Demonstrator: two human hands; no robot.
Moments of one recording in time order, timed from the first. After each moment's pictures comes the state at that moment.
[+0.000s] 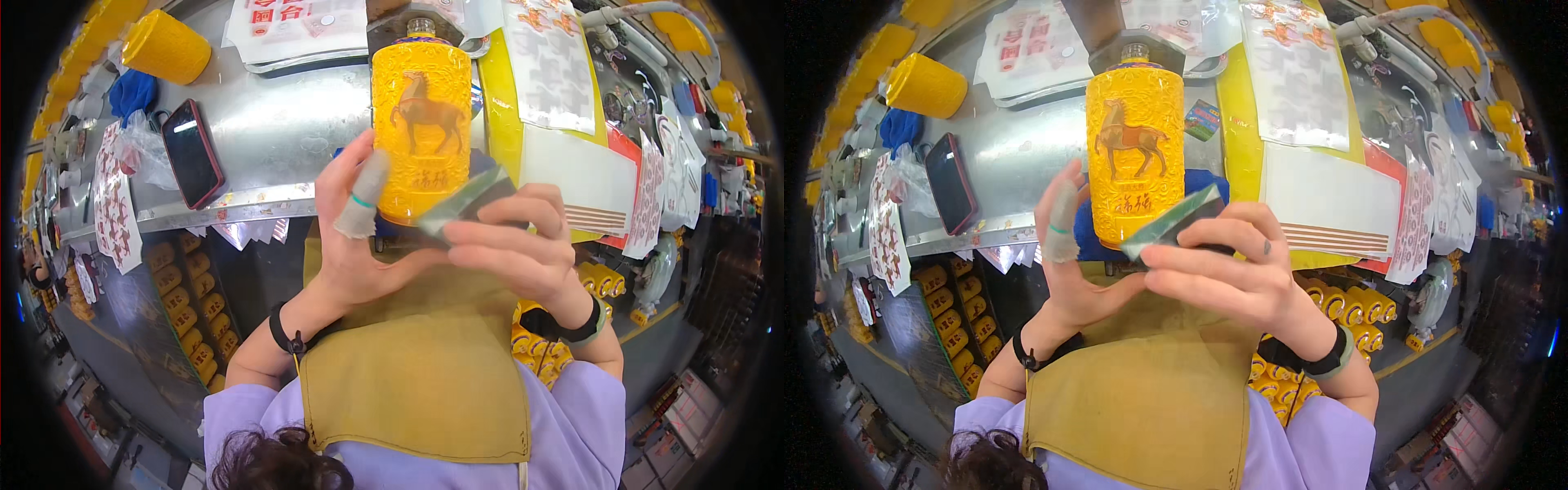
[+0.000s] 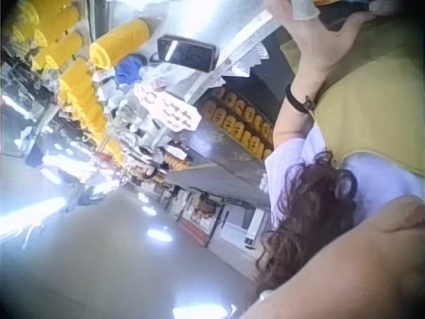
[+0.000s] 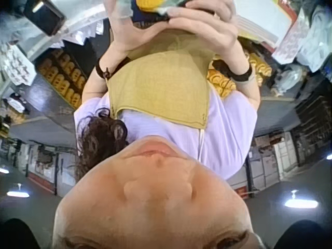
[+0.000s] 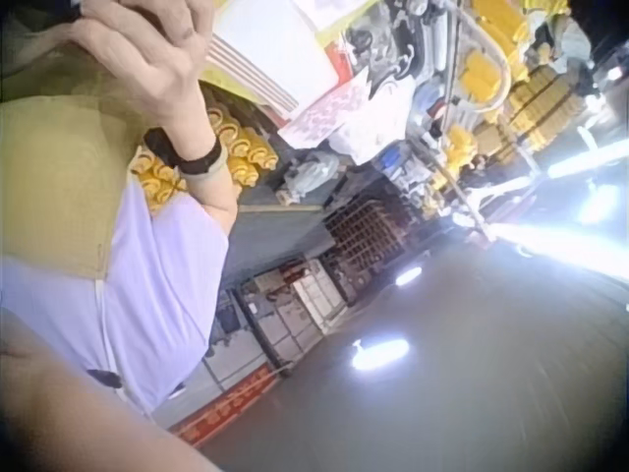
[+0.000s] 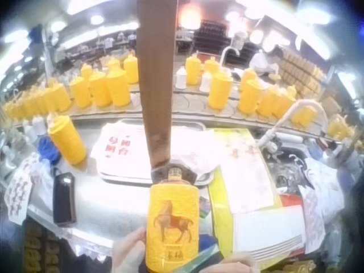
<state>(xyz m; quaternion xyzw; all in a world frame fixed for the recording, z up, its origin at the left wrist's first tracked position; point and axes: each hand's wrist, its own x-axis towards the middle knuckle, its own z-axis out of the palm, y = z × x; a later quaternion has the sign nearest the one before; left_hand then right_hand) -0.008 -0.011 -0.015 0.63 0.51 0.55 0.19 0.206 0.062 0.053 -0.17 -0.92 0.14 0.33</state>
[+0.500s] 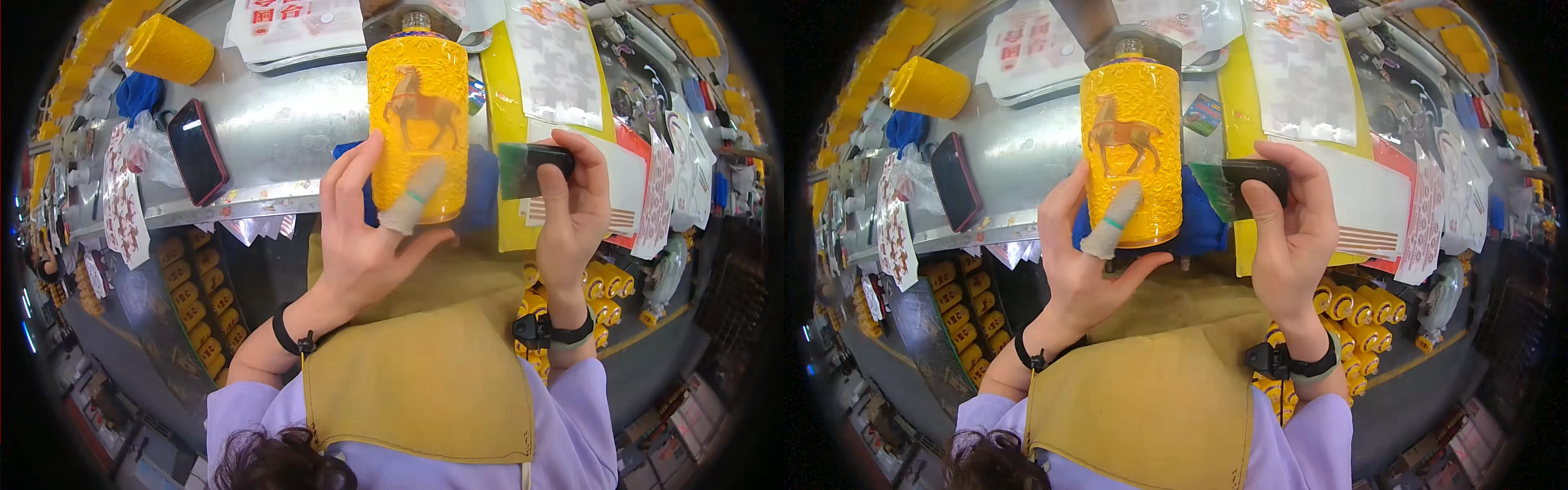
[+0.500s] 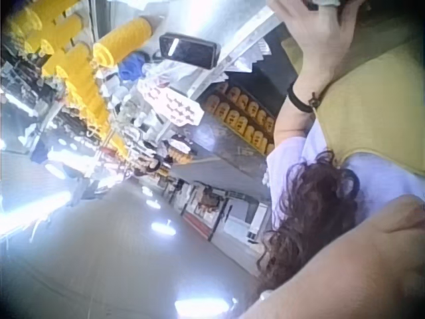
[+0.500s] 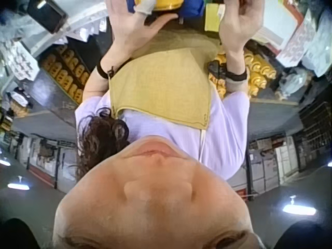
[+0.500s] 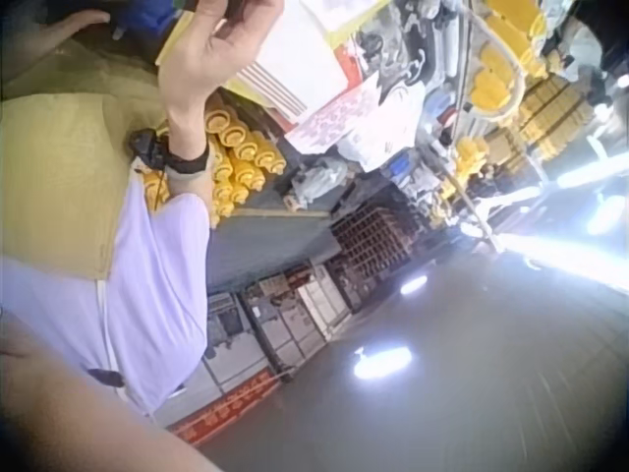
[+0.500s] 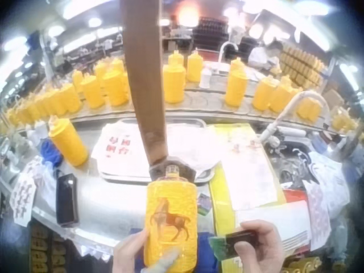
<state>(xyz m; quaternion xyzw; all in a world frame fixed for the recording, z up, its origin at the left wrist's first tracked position) -0.001 -0.014 0.009 0.73 0.60 0.33 0.07 0.211 0.056 0.035 -0.47 -0.58 0.45 0.49</state>
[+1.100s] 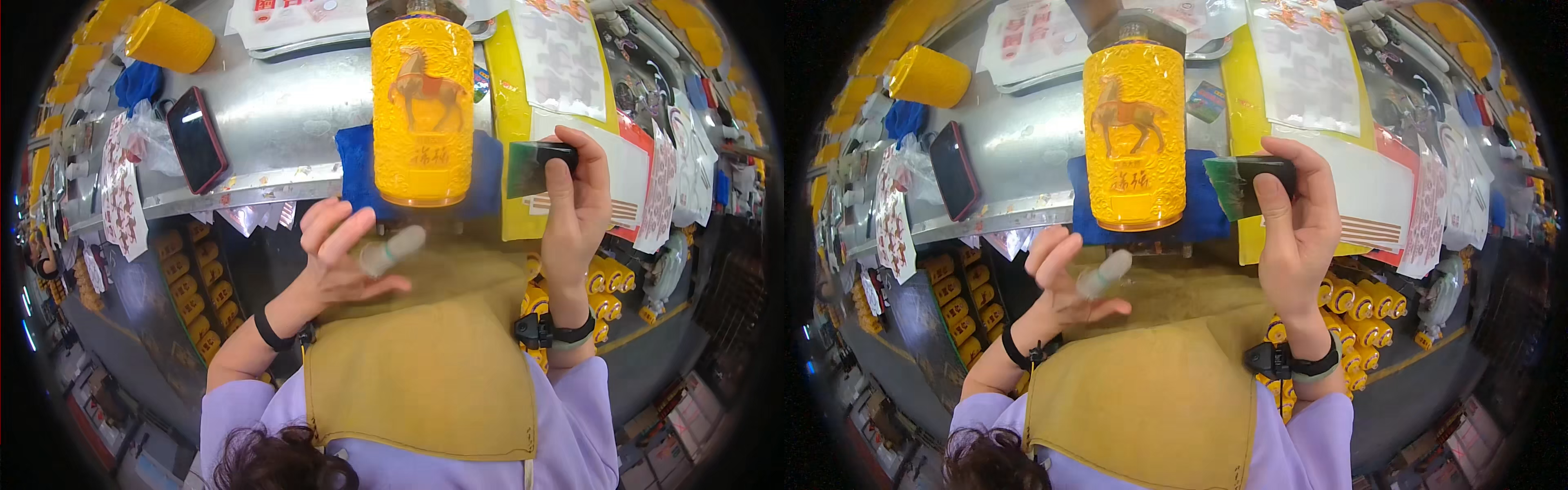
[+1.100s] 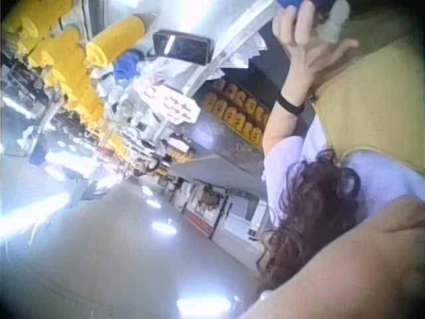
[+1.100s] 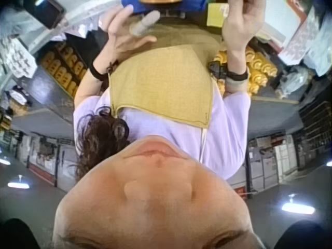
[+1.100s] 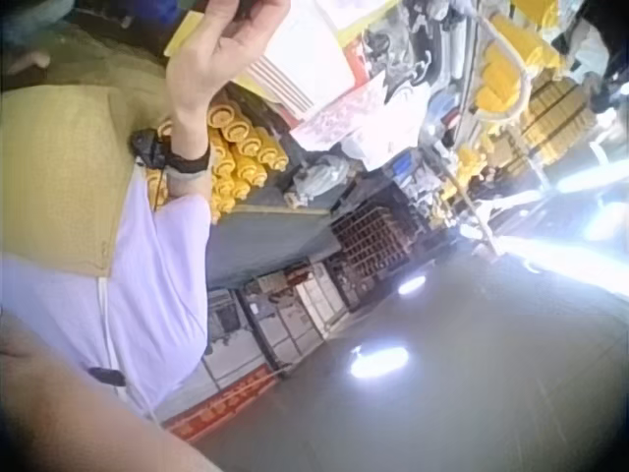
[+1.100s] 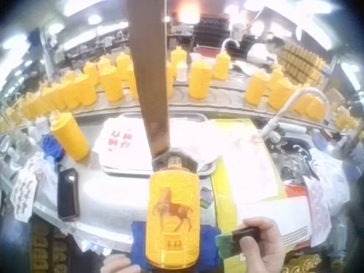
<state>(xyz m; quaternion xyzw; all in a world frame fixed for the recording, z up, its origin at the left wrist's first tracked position) -0.041 -0.071 -0.044 0.79 0.49 0.36 -0.02 0.214 0.047 0.033 -0.48 -0.57 0.47 0.47</state>
